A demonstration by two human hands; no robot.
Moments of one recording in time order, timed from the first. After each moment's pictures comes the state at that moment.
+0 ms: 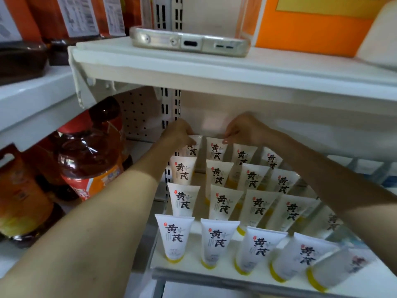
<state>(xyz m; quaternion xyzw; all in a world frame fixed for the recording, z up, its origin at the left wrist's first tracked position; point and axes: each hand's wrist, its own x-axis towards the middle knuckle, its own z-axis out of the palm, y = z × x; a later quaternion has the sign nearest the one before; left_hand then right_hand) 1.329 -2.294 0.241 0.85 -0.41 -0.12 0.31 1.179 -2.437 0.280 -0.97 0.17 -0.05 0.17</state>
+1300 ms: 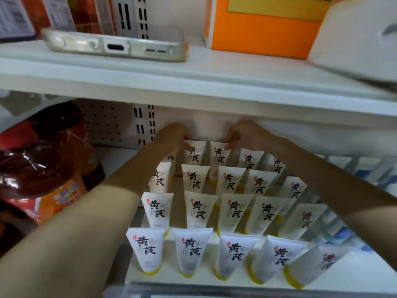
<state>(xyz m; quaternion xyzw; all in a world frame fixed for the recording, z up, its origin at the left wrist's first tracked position) 1.309 -2.334 0.238 0.82 -0.53 -0.06 0.19 1.133 -2.476 0.275 -0.96 0.24 -0.01 0.13</state>
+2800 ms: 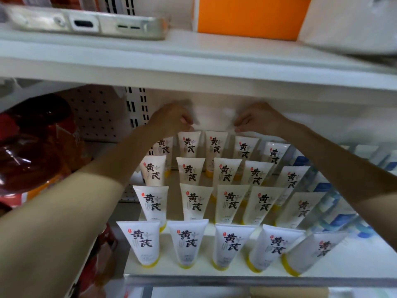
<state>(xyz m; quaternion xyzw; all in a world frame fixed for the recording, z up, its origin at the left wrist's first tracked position) 1.305 -2.332 0.264 0.76 -0.58 -0.05 0.28 1.105 -2.502 0.288 -0.95 0.25 -0.10 0.17</state>
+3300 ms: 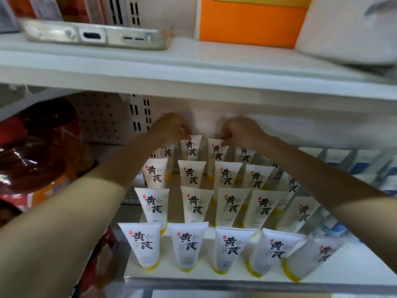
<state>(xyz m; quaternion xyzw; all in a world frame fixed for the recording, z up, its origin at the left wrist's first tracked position) 1.303 -2.326 0.258 0.79 -0.56 -0.06 0.23 1.134 -2.471 0.264 -0.97 0.23 -0.07 0.07</state>
